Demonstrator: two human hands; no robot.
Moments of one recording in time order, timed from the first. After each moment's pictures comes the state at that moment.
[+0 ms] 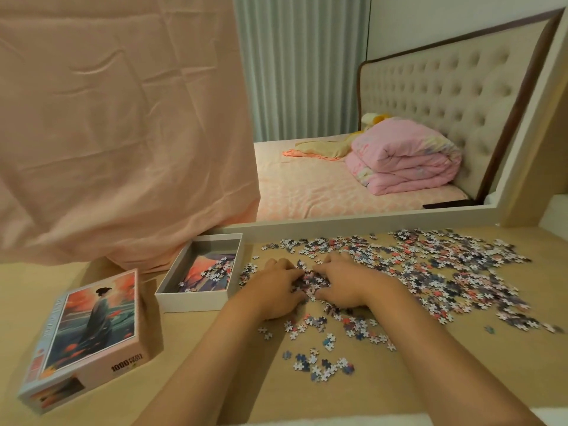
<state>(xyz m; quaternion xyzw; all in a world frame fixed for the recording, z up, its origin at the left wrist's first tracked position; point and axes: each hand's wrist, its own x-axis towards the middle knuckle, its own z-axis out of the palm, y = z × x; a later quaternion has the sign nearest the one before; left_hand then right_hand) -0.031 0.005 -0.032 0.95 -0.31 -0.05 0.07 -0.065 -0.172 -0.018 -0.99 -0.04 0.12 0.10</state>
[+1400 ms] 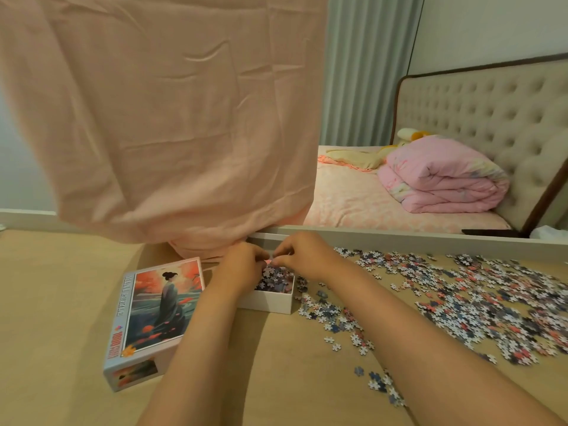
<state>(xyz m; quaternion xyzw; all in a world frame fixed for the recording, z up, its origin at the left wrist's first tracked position) 0.014 0.154 -0.015 0.95 -0.13 0.07 0.27 0.011 -0.008 0.010 -0.94 -0.16 -0.02 0.30</state>
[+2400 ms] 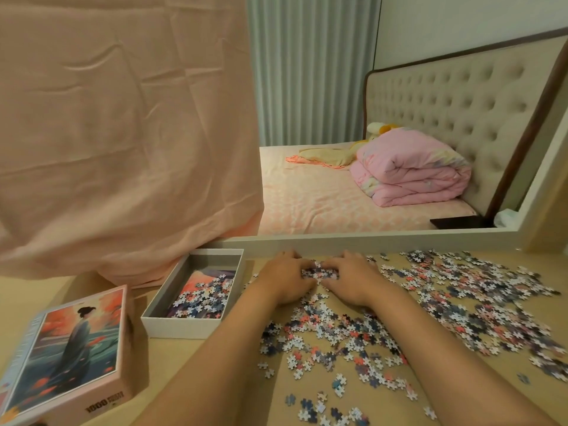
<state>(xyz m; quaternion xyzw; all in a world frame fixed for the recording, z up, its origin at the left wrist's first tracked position) 0.047 -0.026 -0.034 0.95 -0.27 -0.04 0.14 -0.003 -0.193 -0.030 -0.99 0.04 0.01 0.13</state>
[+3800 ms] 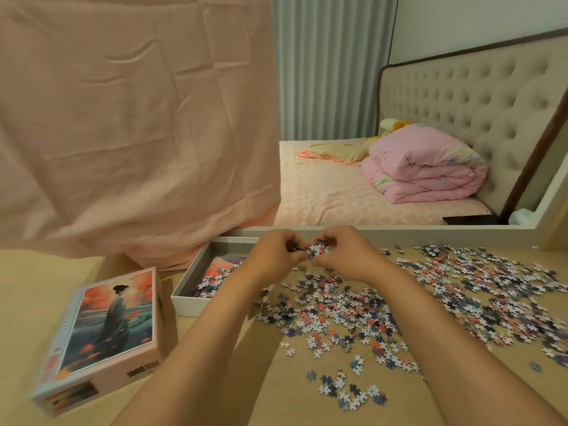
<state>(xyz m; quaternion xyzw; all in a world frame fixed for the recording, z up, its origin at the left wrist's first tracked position) 0.013 0.029 0.008 0.89 -0.22 0.02 0.39 -0.023 -0.143 0.018 -0.92 -0.04 -0.05 0.39</state>
